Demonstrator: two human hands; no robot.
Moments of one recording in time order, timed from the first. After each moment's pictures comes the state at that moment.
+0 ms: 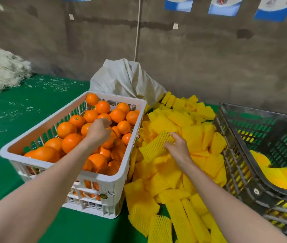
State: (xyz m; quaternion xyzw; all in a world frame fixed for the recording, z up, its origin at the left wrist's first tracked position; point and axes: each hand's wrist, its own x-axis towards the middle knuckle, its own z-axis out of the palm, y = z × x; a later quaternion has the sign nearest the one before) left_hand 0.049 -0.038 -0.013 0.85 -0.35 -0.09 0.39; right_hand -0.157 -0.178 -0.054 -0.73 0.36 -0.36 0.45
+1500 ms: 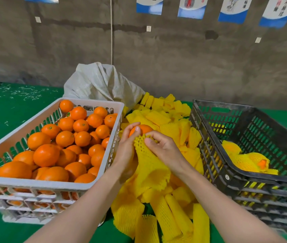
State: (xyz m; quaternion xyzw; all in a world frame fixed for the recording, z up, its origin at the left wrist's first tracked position) left_hand -0.101 -0.071 -0.006 0.46 -0.31 -0.37 0.74; right_hand -0.212 -0.119 0.010 -0.77 0.15 -0.34 0.52
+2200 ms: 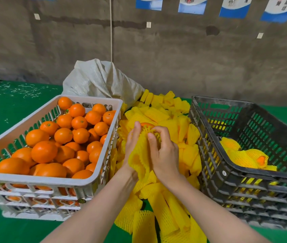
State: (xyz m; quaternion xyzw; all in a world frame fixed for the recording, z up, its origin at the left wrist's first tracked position) left_hand -0.123 -0.083 -0.019 0.40 -0.28 -0.48 0.73; right_hand -0.212 -0.098 -0.009 -0.77 0.28 -0.53 0.19
